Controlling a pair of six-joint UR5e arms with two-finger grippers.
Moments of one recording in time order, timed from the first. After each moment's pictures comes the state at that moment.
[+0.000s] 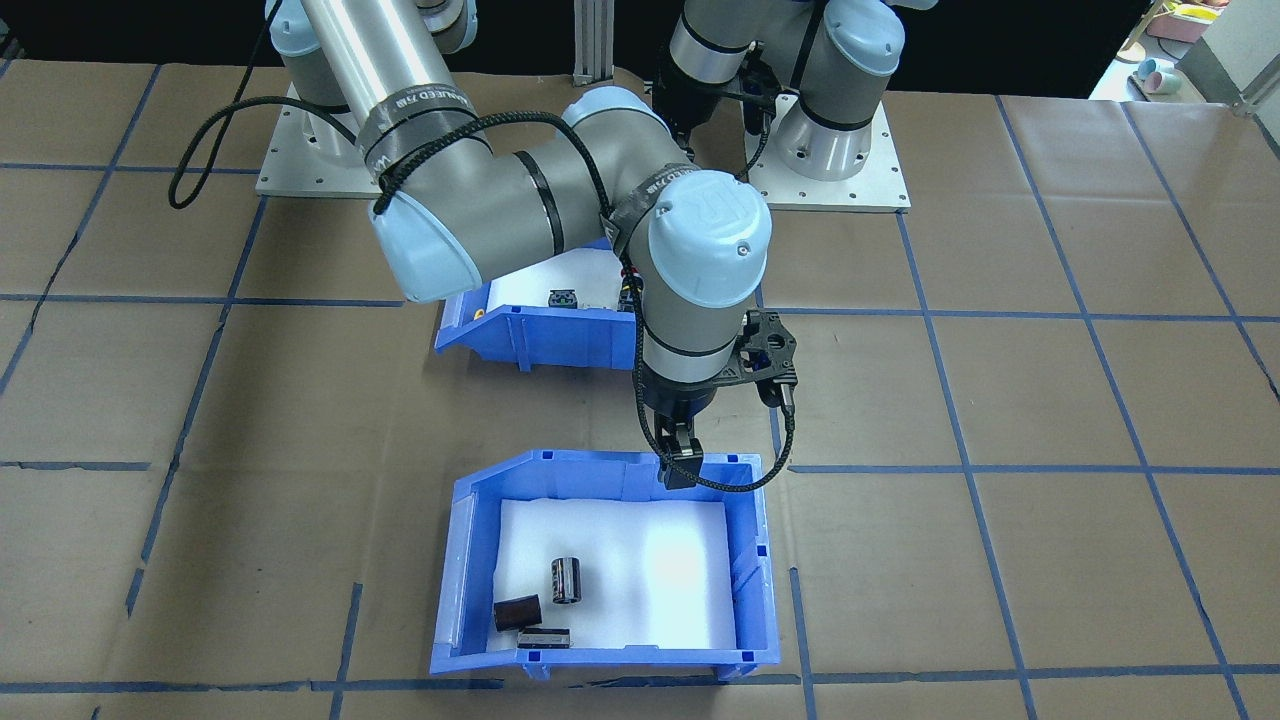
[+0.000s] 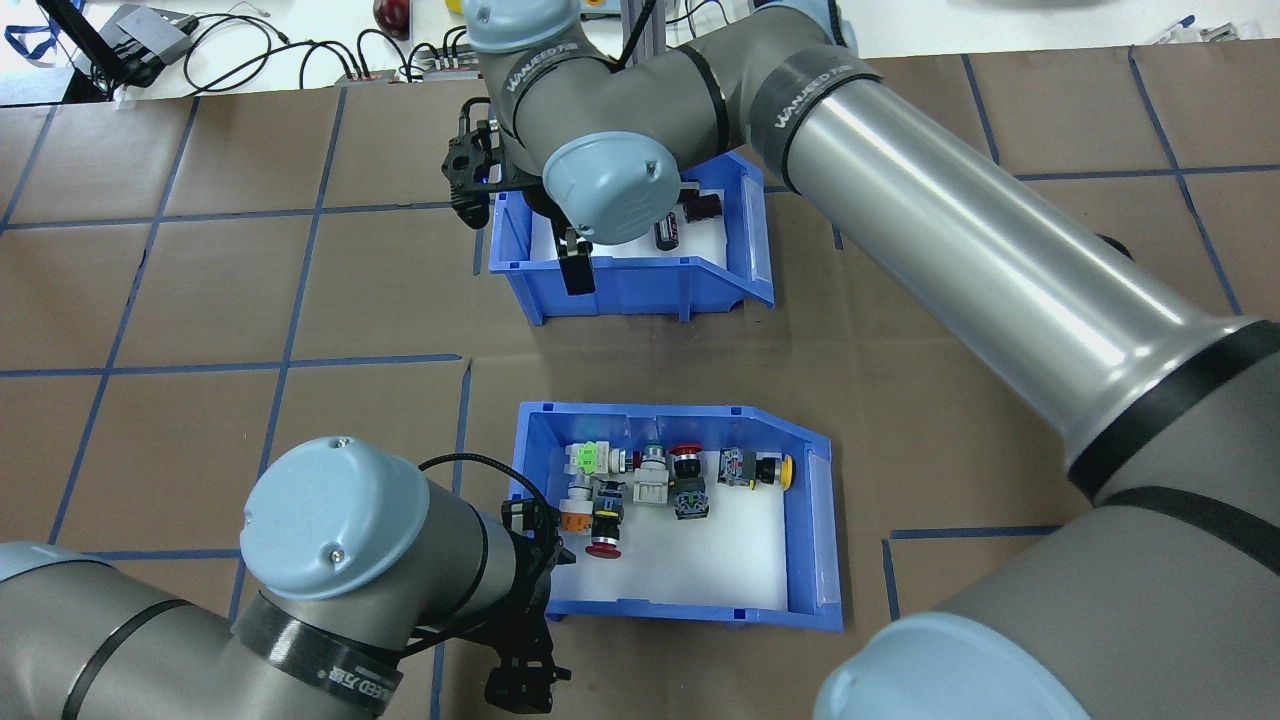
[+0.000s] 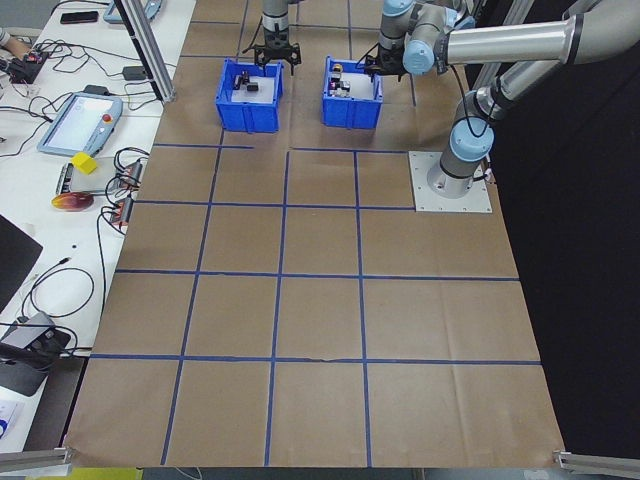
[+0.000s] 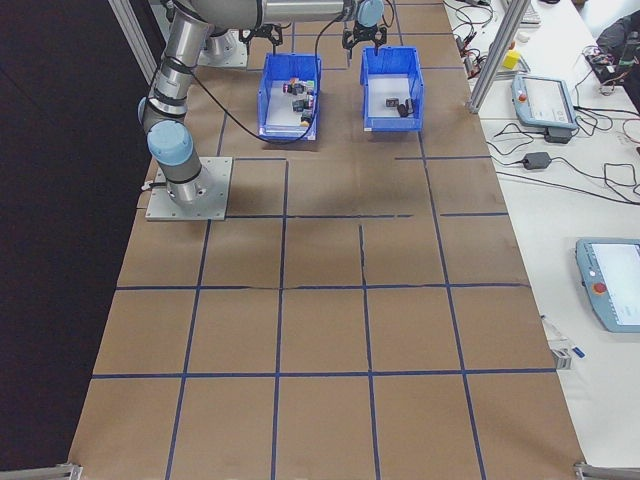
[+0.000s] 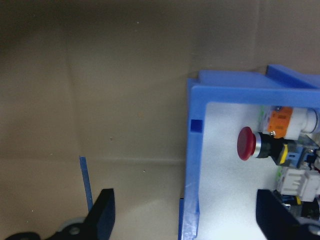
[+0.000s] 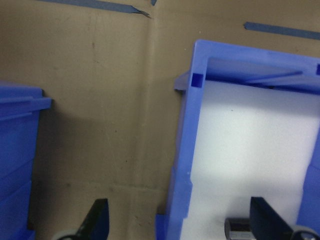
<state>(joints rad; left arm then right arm) -1.95 -1.20 -2.32 -1.19 1.33 -1.95 2.07 -0.96 1.22 -1.82 -1.61 -1.20</state>
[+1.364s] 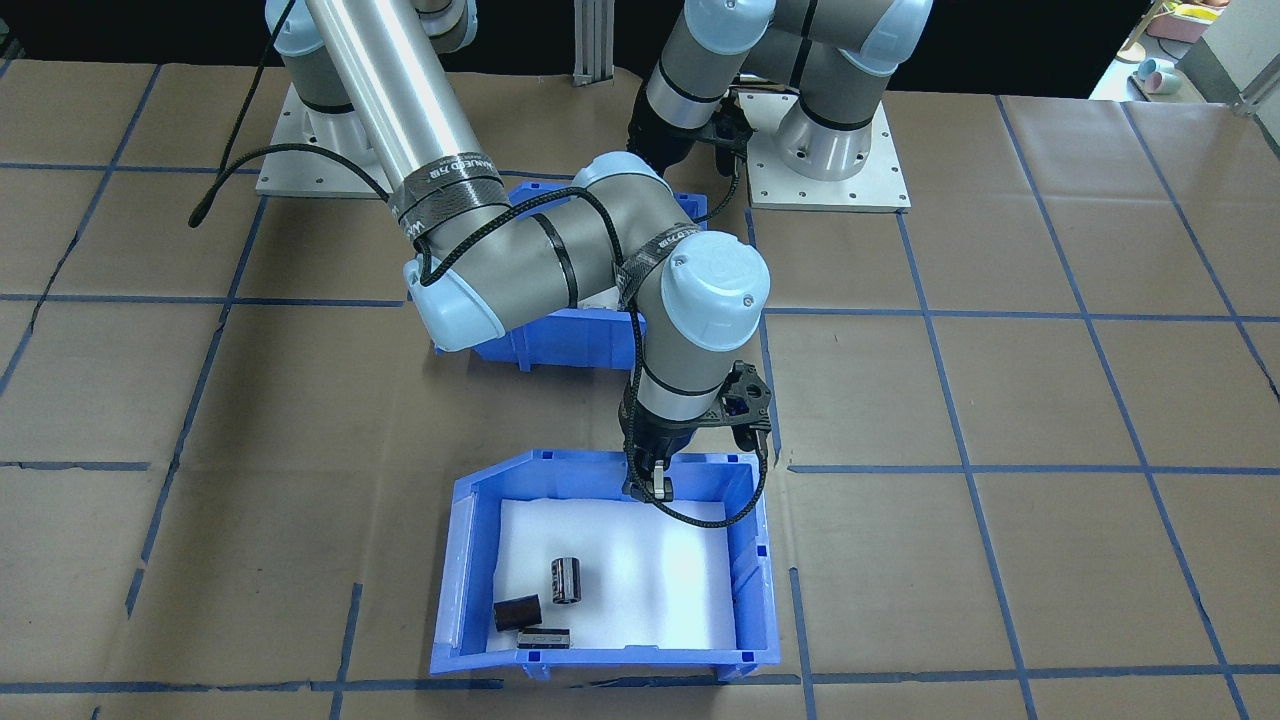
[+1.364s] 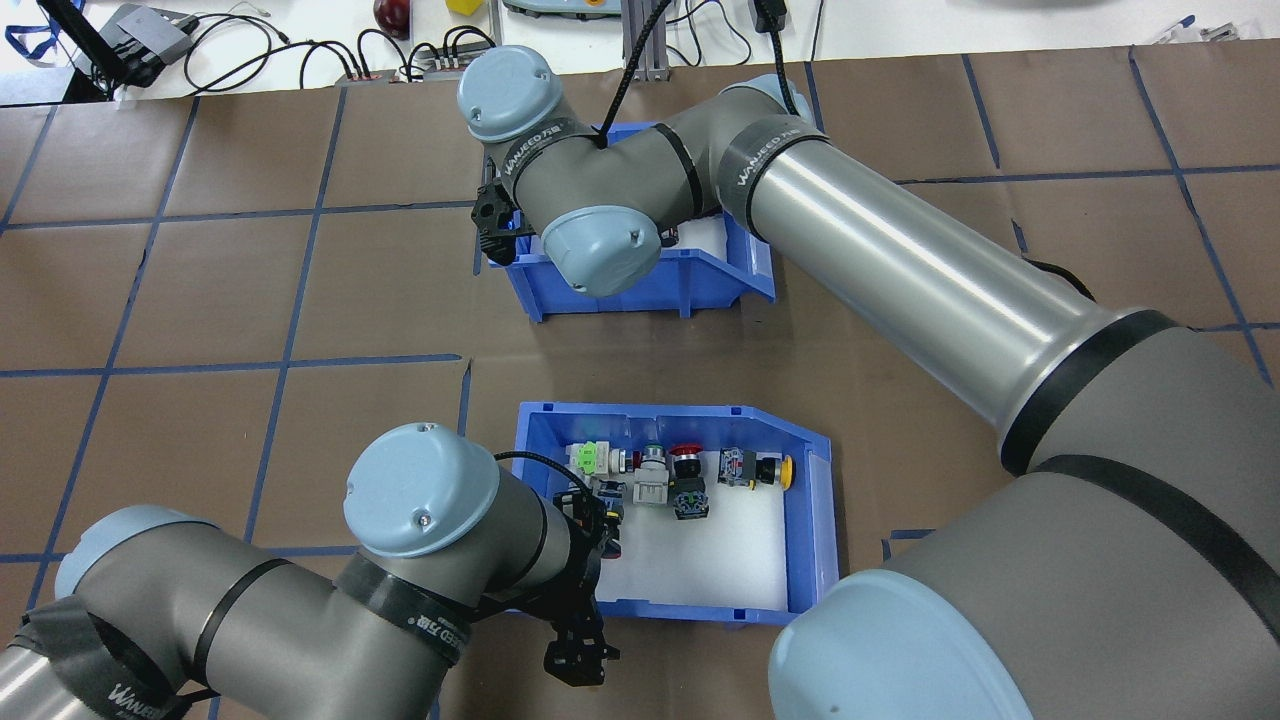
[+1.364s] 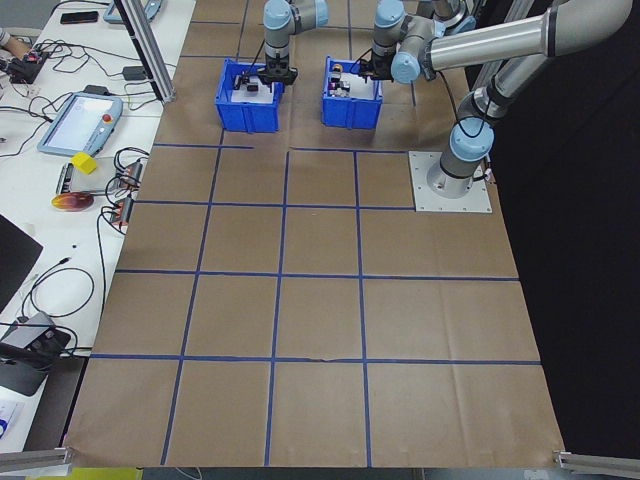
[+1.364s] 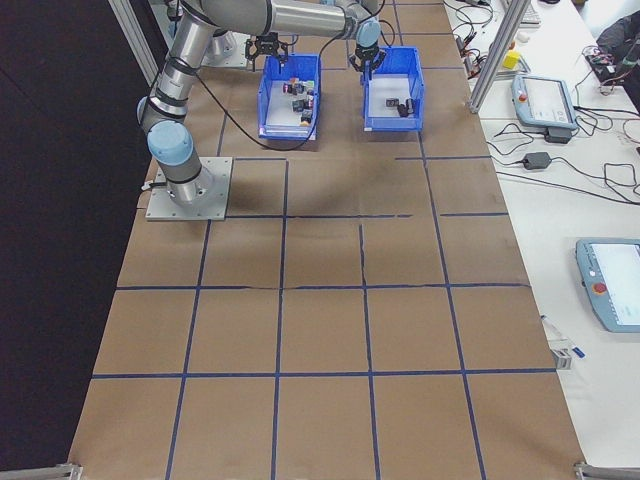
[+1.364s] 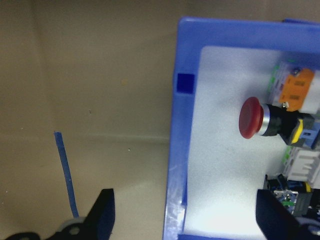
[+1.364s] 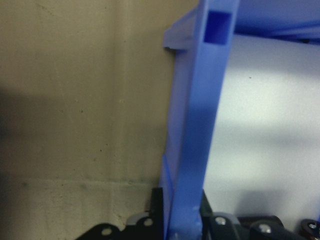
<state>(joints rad) -1.98 -1.39 -2.33 -1.01 1.29 -1.98 2.07 -0.92 1.26 -1.96 -1.78 -1.17</state>
